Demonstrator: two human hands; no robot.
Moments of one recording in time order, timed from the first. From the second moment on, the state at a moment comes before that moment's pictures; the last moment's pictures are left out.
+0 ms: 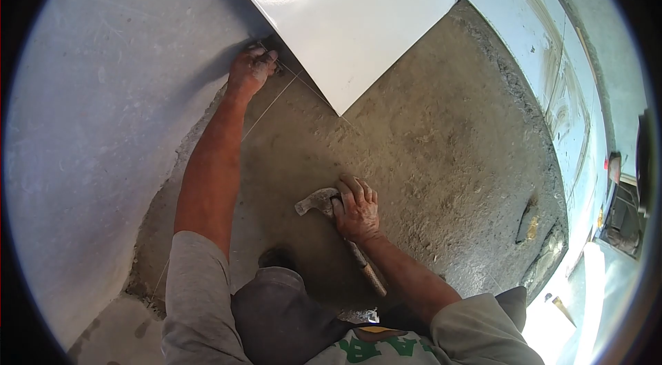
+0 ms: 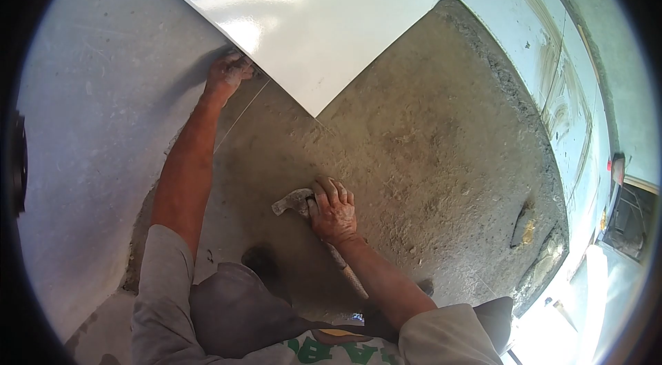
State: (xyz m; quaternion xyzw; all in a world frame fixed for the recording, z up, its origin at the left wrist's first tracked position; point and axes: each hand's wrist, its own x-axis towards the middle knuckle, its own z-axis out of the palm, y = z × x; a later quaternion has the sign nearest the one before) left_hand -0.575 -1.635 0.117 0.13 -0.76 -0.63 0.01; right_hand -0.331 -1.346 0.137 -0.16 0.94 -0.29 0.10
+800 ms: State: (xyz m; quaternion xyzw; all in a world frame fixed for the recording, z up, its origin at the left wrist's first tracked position) left_hand -0.579 -1.638 0.113 0.11 -0.78 -0.61 0.04; right_hand -0.332 -1.348 0.135 -0.18 0.94 -0.30 0.07
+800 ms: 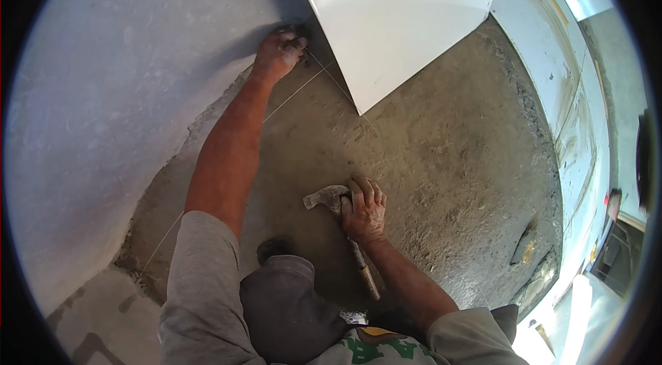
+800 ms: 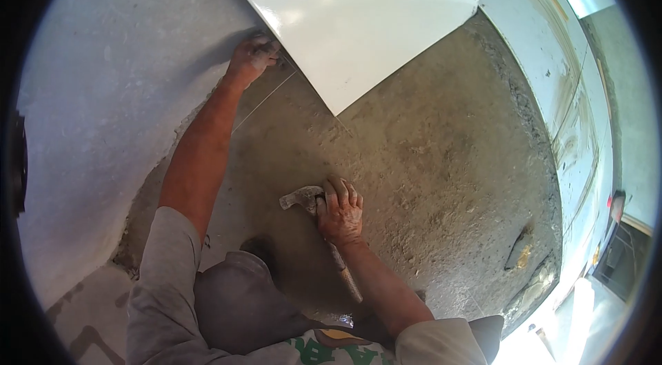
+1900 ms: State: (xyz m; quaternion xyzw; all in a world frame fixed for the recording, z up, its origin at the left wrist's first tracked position) left_hand -0.577 -1.644 0.131 0.09 -0.88 -0.46 0.06; right_hand -0.331 -1.348 0.135 -0.19 0.94 -0.29 0.08
